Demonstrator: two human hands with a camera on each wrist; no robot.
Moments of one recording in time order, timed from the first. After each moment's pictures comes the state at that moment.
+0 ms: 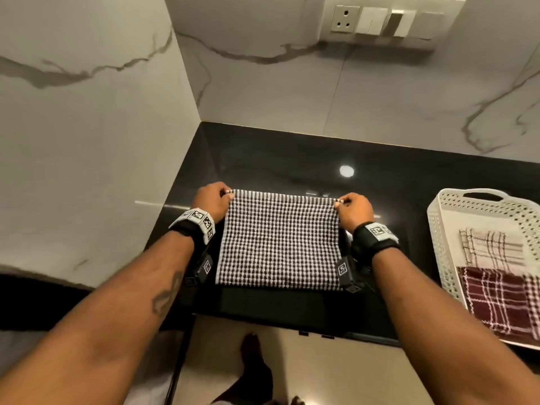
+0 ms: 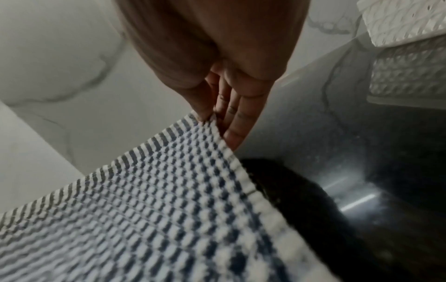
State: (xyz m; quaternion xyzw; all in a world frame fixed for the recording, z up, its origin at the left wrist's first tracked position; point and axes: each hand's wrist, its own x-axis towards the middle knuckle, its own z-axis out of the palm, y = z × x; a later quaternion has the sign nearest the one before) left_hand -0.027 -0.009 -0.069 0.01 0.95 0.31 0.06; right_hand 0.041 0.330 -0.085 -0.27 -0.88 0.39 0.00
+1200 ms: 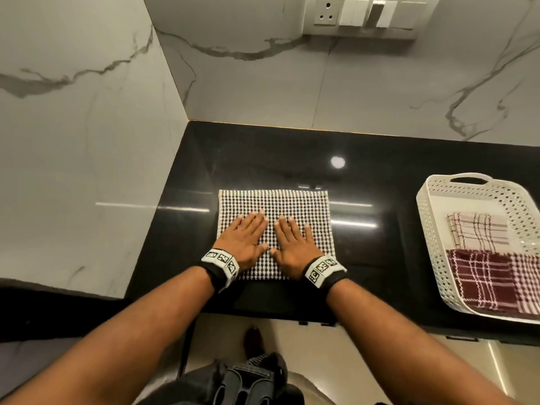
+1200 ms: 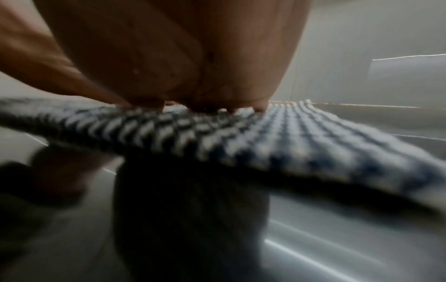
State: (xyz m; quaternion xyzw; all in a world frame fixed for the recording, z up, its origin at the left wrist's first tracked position) left_hand 0.056 0.031 -0.110 0.33 0.93 -0.05 0.17; right_hand 0.114 0.216 -0.108 0.06 -0.96 0.12 -0.25
